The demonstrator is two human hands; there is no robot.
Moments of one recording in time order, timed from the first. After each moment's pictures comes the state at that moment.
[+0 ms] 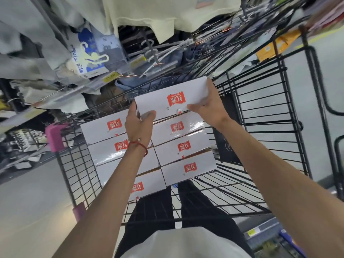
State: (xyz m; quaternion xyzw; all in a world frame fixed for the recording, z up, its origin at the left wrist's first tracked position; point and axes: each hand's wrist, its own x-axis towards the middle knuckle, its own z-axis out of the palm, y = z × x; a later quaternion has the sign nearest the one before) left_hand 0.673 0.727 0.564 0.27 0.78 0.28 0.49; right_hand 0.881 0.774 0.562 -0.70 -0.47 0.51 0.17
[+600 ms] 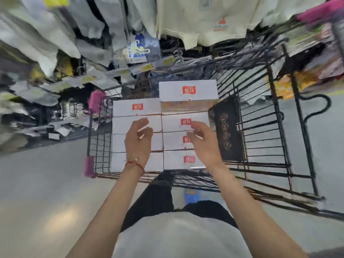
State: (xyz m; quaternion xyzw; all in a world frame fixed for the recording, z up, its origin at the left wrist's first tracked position) left_hand 0.690 0.551 0.643 0.27 0.78 0.42 0.37; right_hand 0.871 0.593 0.627 -0.63 -0.45 0.57 0.26
